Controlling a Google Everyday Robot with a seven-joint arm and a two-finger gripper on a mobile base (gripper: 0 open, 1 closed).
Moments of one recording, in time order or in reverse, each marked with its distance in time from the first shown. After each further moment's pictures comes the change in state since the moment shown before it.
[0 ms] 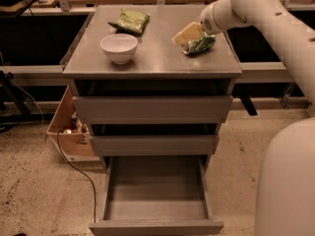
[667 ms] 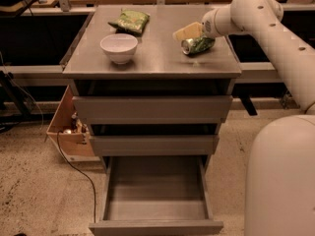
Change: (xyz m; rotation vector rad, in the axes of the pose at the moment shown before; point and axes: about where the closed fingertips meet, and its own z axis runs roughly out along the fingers) arm 0.014 -0.031 0.029 0.039 -0.066 0.227
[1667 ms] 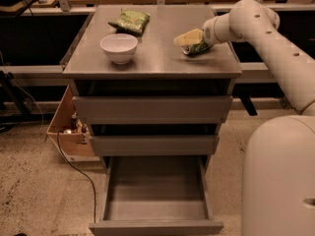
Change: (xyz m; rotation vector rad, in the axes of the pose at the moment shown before) arm 0.026 -0.007 0.020 0.000 0.027 0.070
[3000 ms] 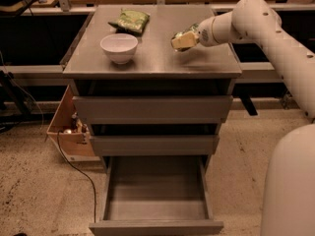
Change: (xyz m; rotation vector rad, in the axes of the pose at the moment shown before) arm -0.002 0.054 -0.023 -0.150 -0.018 -0.096
